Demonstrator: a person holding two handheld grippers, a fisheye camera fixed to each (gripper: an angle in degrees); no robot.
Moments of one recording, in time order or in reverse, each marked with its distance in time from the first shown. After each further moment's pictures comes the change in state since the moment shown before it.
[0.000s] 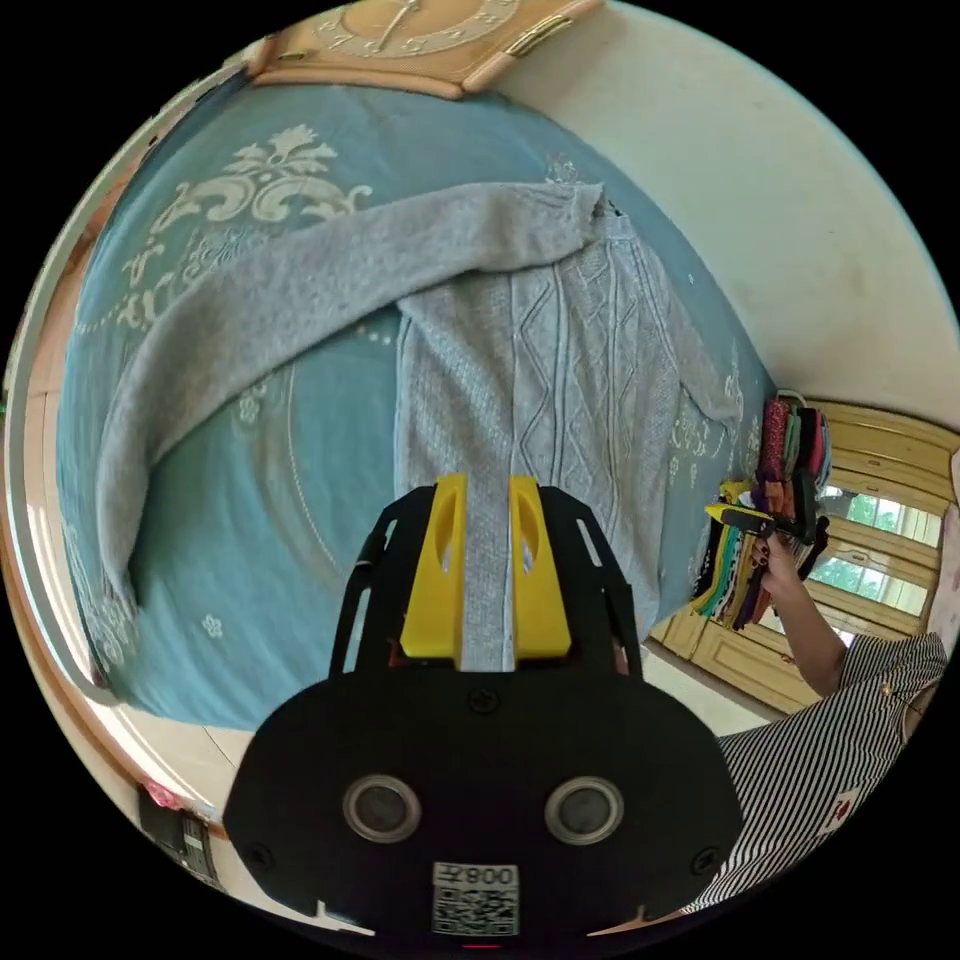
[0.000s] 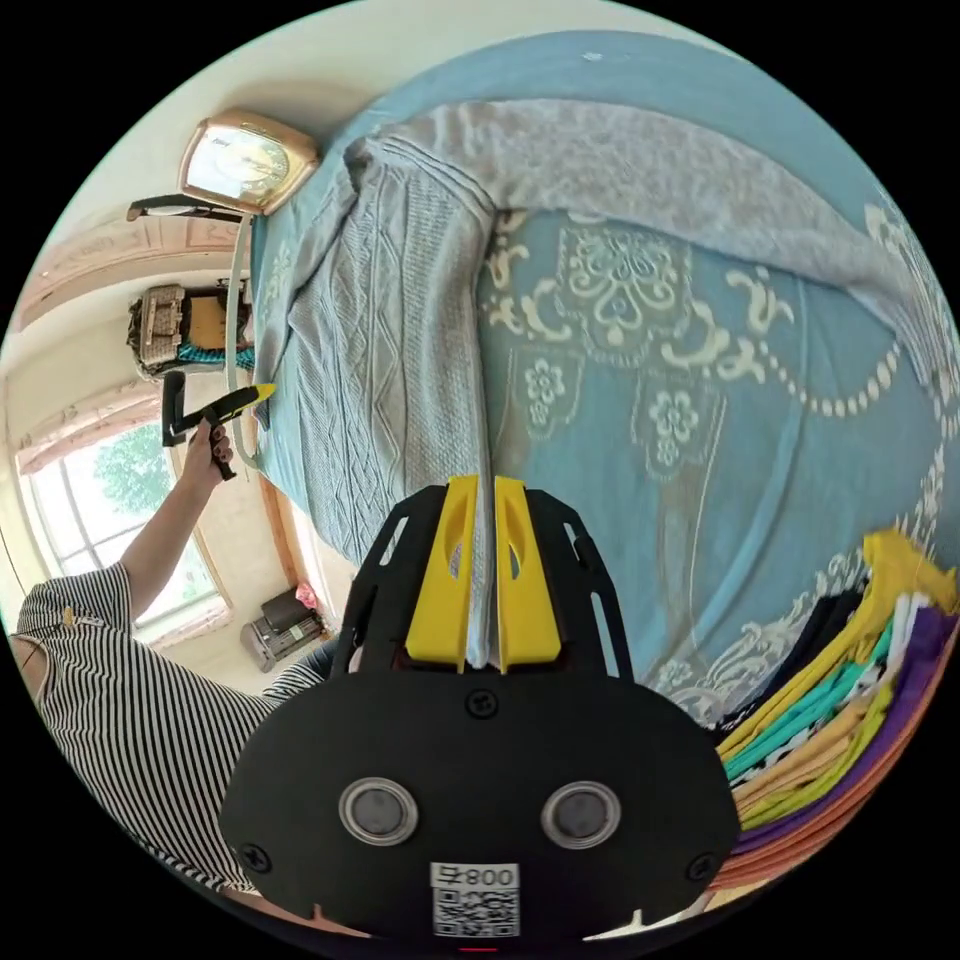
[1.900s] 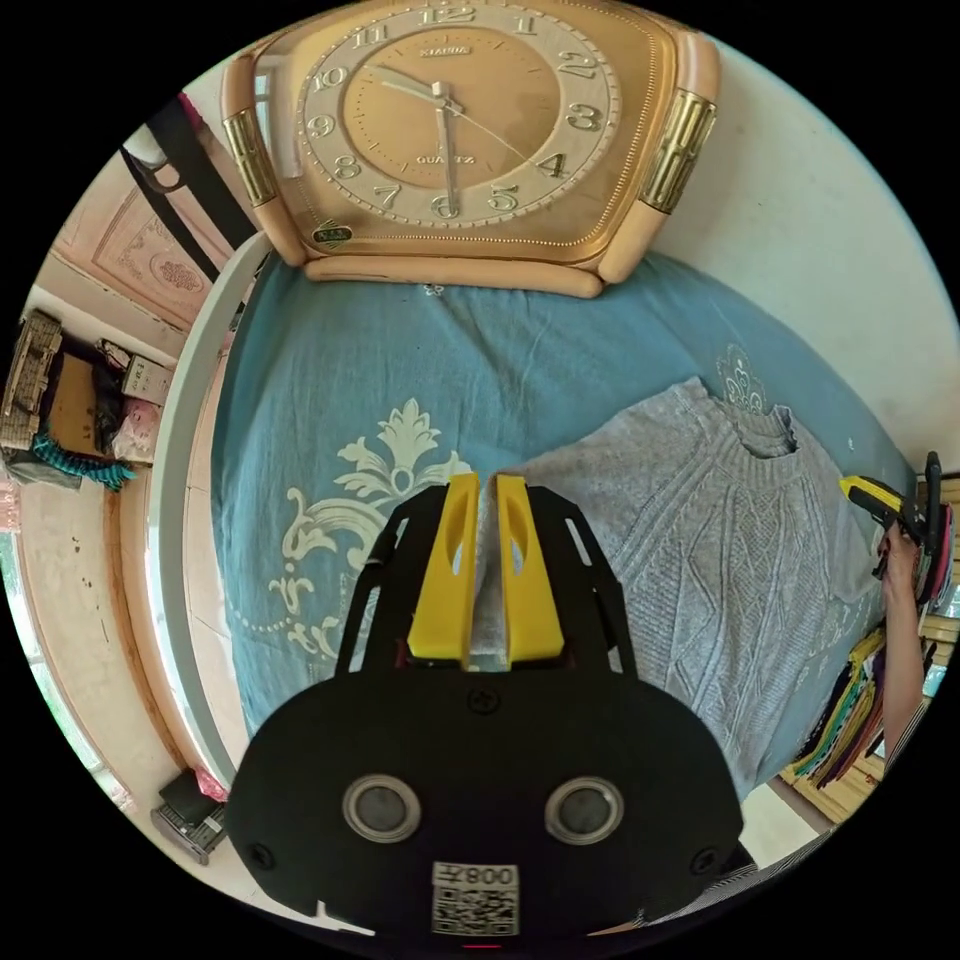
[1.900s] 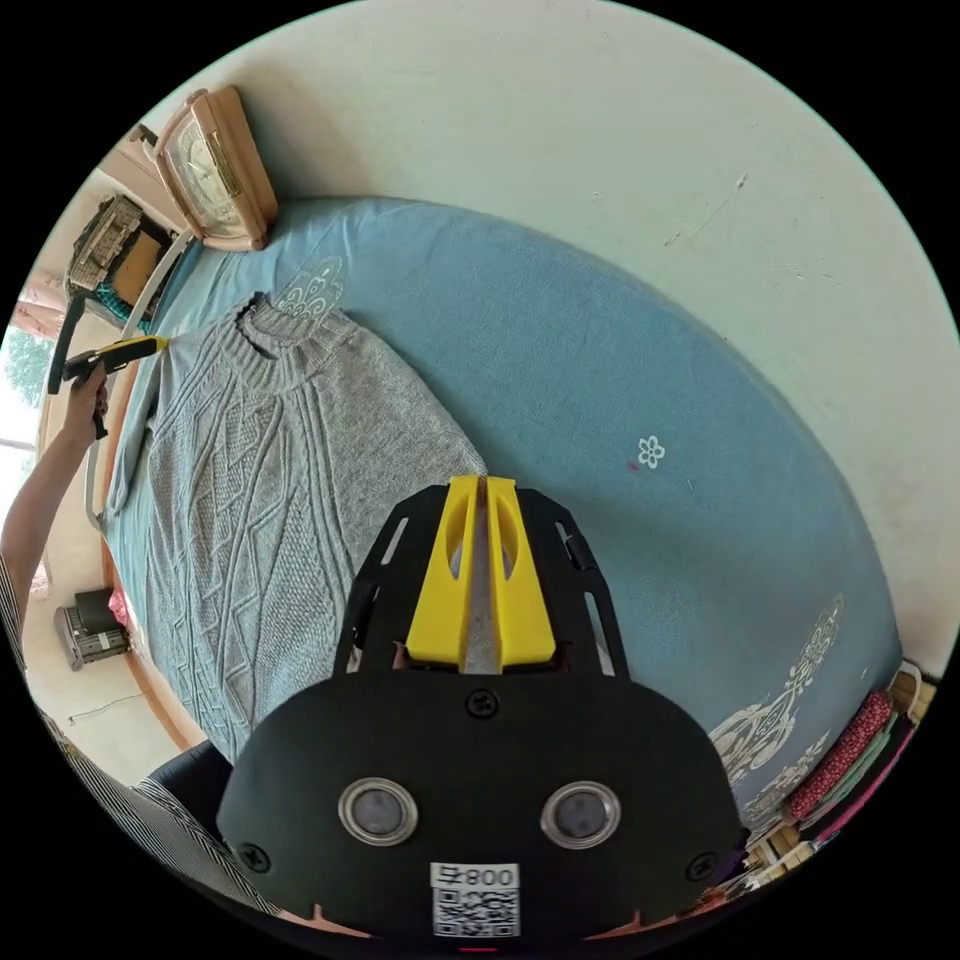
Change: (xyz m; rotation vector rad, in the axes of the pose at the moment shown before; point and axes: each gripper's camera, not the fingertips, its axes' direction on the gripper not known) left arm 0.102 -0.232 -0.122 0.231 -0.461 -0.065; right arm -0.138 -0.303 -0.246 0.253 0.494 -0.294
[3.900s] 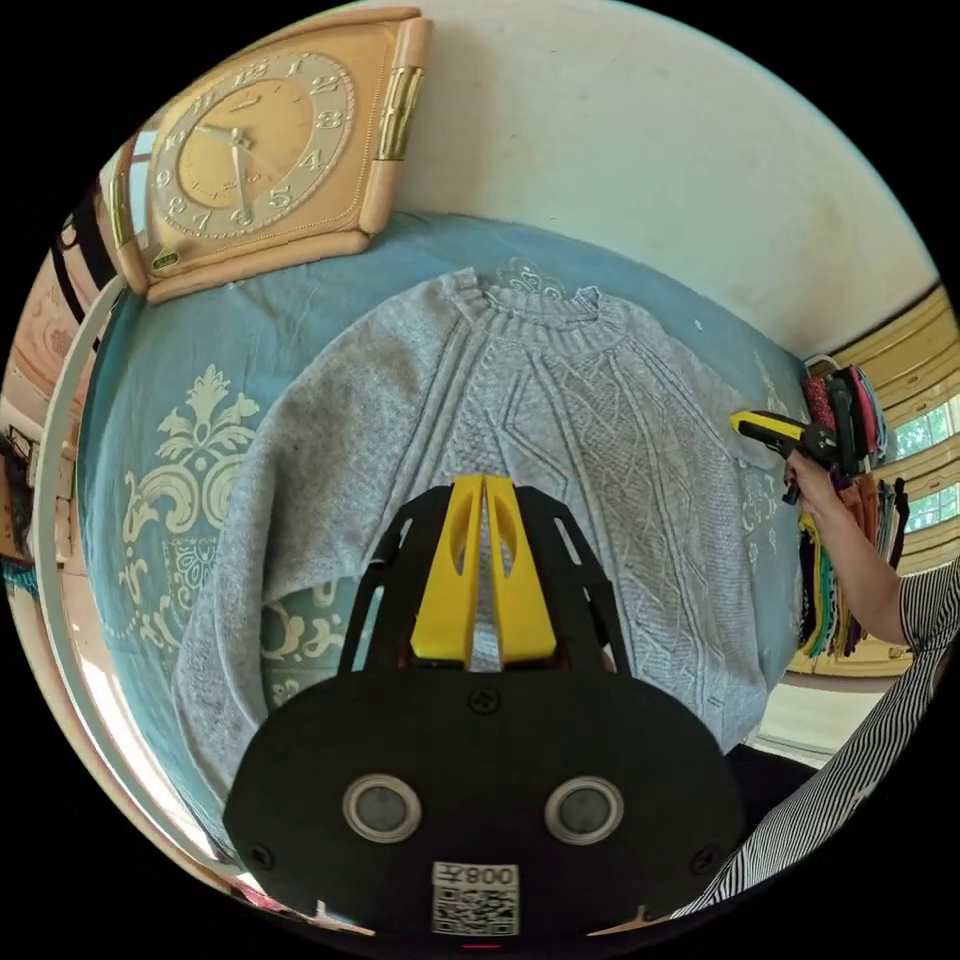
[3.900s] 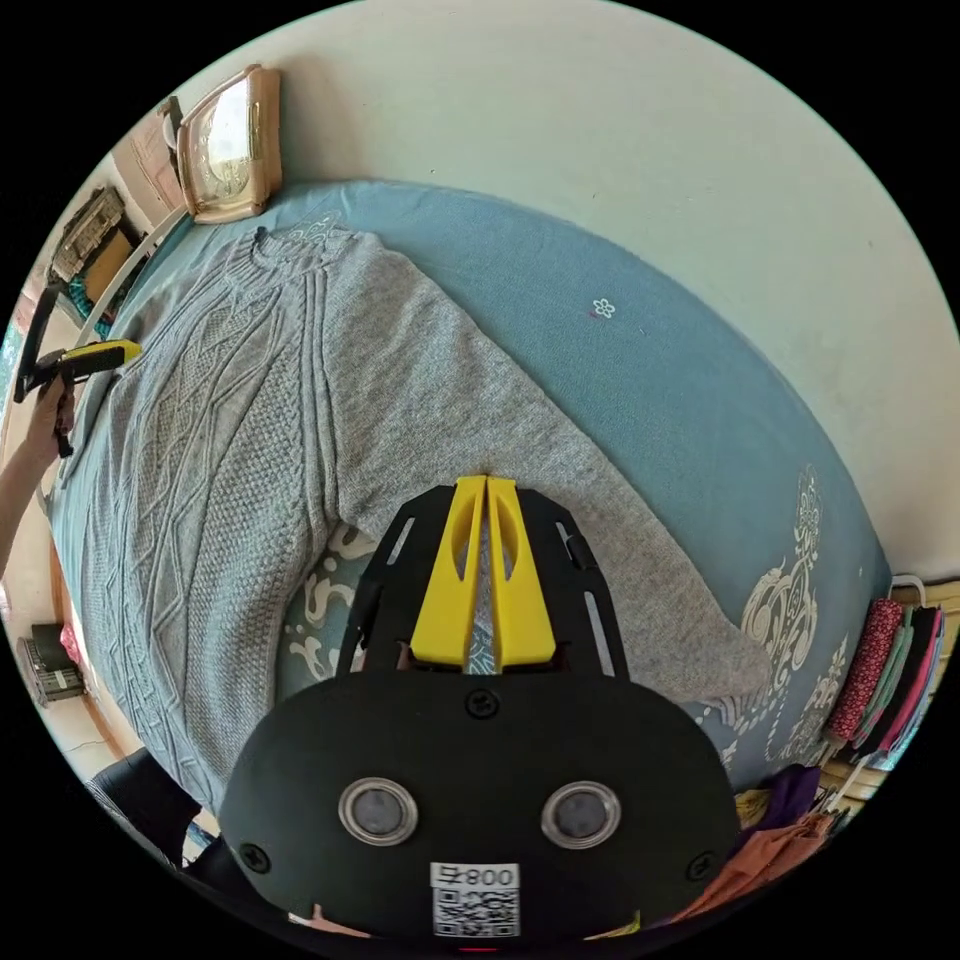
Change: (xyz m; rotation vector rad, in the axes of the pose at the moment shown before) left arm 0.183 0.012 0.154 0.066 0.303 0.280; right arm -0.058 0.186 0.127 0.123 0.204 0.054
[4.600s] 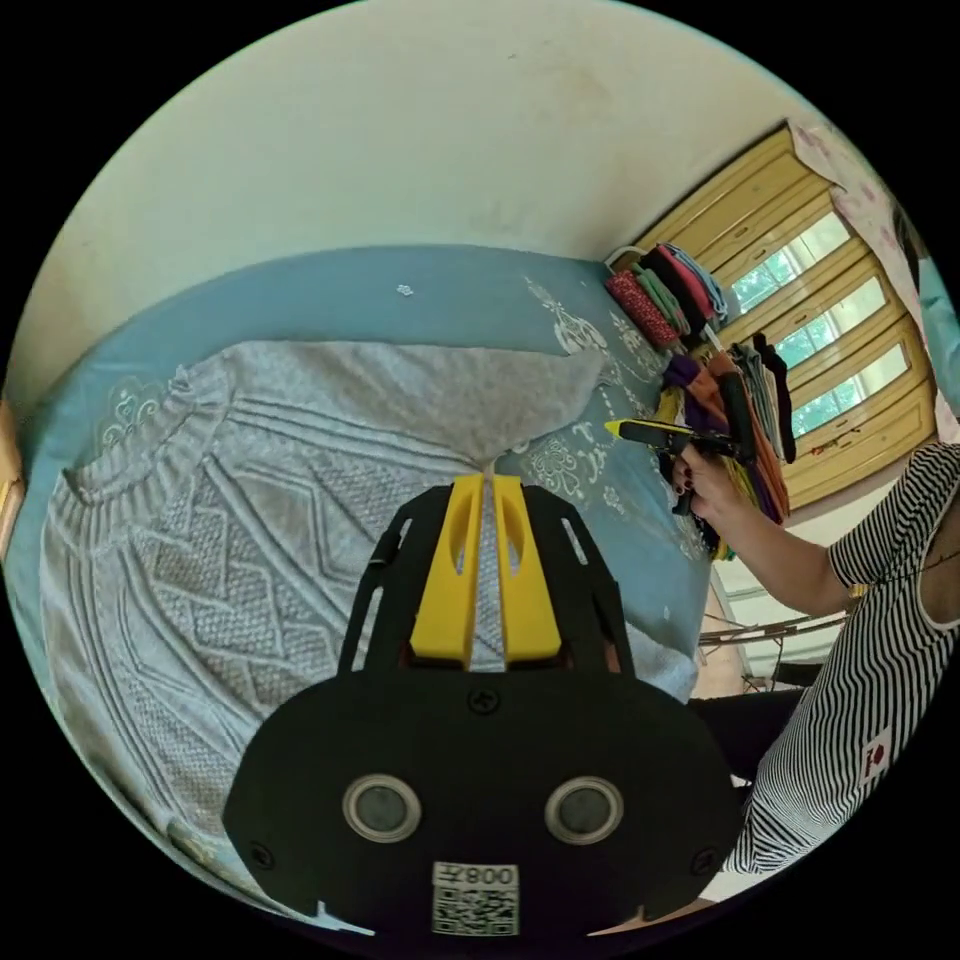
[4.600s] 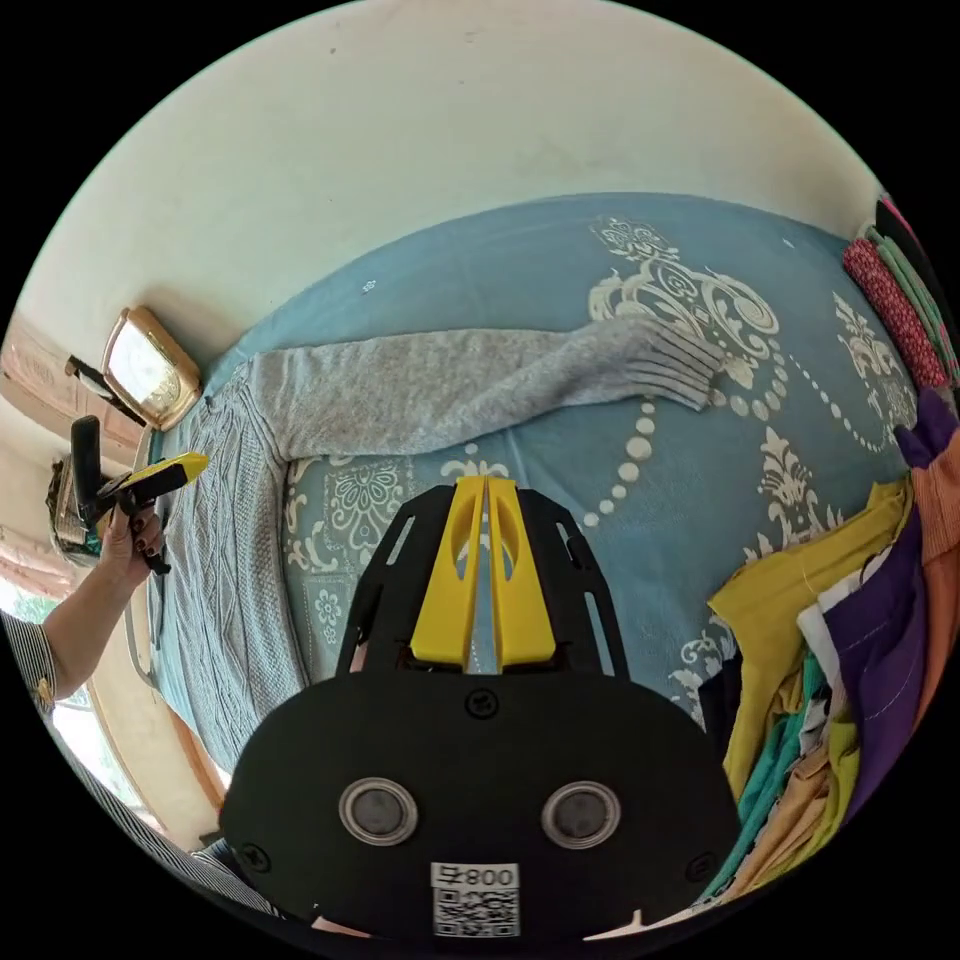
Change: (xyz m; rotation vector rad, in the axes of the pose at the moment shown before) left arm 0.267 -0.076 0.152 -0.009 0.418 0.508; right arm 0.070 0.298 0.080 0.140 -0.205 0.644
